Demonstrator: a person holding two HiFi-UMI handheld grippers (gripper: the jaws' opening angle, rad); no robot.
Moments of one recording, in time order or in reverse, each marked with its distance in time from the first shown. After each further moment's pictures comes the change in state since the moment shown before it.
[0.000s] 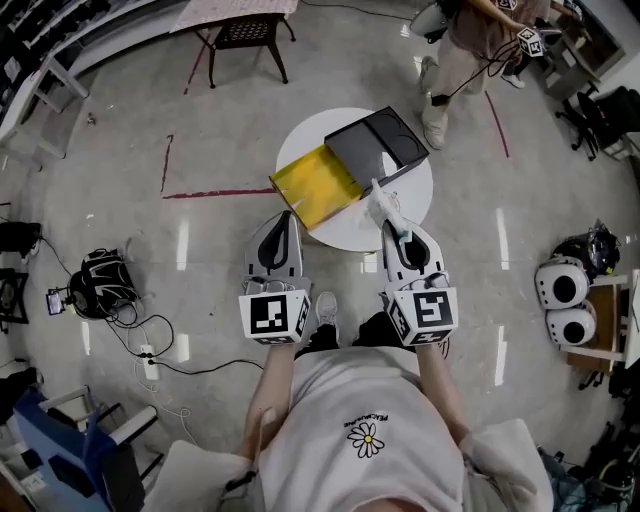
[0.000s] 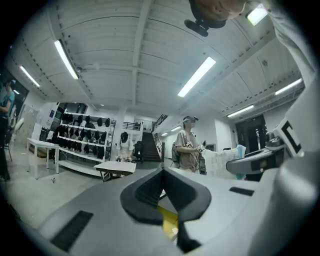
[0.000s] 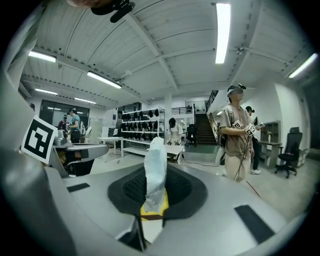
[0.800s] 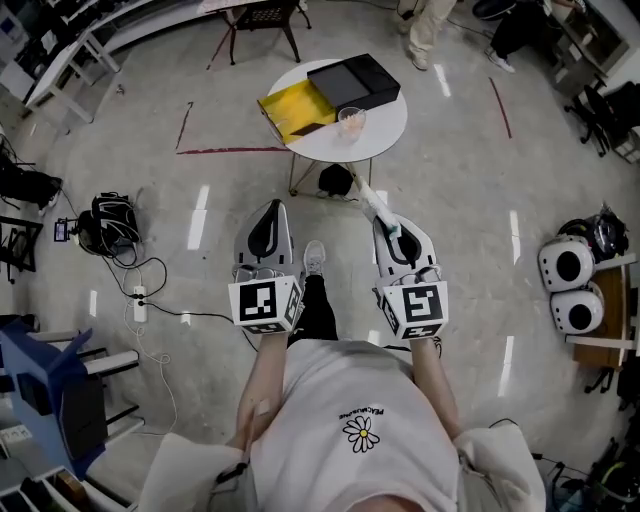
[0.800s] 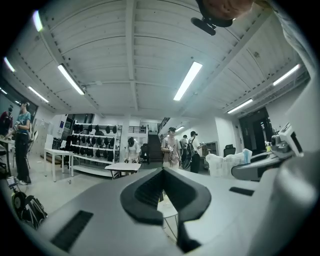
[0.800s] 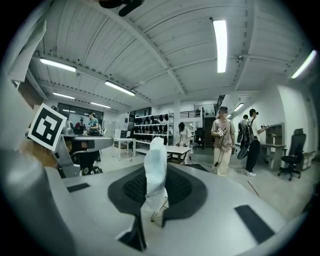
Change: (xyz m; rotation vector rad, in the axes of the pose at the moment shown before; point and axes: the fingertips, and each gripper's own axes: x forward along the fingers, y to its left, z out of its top) left arm -0.226 -0.172 -0.016 0.054 -0.008 0.106; right arm -0.272 0.017 -0.070 -0.035 -0.050 0.112
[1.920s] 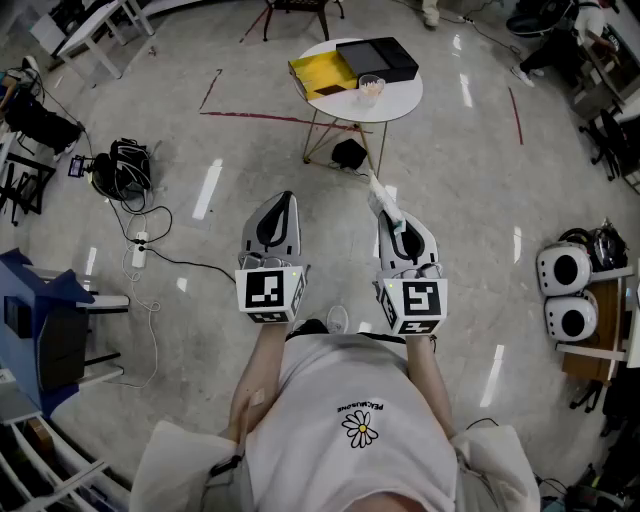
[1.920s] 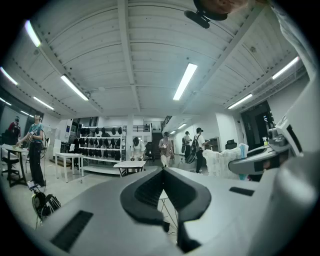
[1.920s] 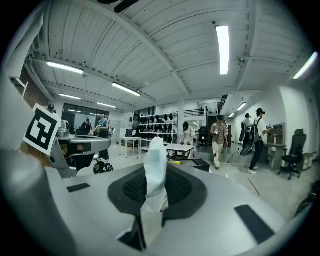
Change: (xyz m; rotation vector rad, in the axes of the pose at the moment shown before) left arm -0.153 -0.051 -0.002 0.038 0.033 0.054; right arm -0.133 0.062 -0.010 -0.006 0.024 0.036
